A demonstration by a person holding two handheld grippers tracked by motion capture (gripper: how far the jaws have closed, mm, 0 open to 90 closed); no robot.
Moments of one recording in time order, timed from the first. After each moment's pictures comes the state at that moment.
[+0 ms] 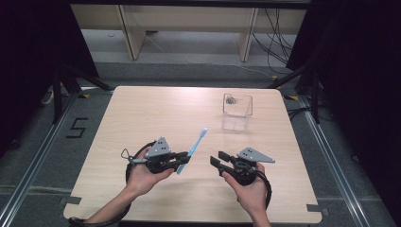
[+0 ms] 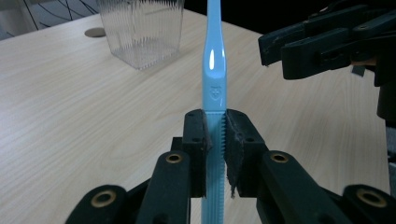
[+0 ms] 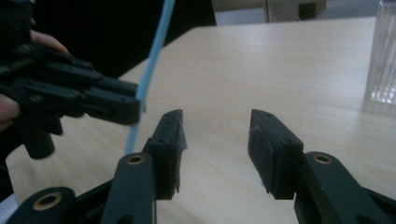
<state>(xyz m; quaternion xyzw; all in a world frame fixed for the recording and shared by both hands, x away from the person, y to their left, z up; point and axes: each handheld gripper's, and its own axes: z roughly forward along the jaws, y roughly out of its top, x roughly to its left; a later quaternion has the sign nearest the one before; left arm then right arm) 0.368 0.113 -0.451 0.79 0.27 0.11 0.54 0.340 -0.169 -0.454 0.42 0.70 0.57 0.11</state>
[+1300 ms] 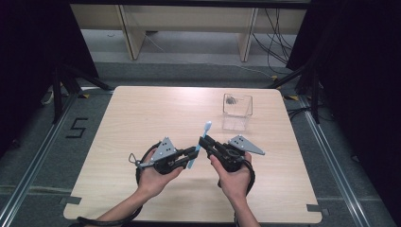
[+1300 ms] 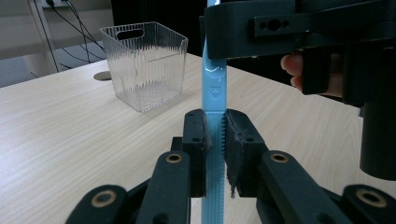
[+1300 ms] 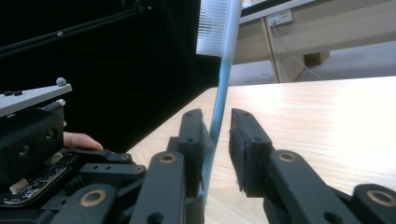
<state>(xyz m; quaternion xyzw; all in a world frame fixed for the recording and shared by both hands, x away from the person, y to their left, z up) 0.365 0.090 -0.453 0.75 0.27 0.15 0.59 0.361 -0.132 -0.433 0.41 0.64 0.64 0.13</state>
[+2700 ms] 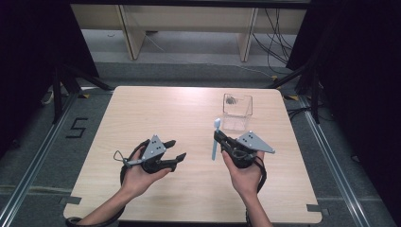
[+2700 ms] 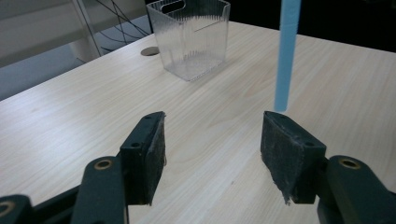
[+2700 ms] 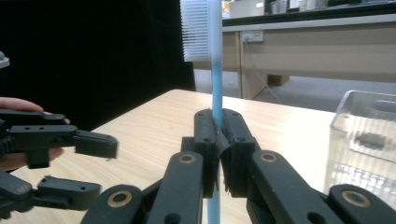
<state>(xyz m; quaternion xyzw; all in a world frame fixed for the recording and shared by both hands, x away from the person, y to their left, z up) 0.368 0.127 -0.444 0.79 0.28 0.22 0.51 0.363 -0.159 -0.418 0.39 0.66 0.60 0.23</state>
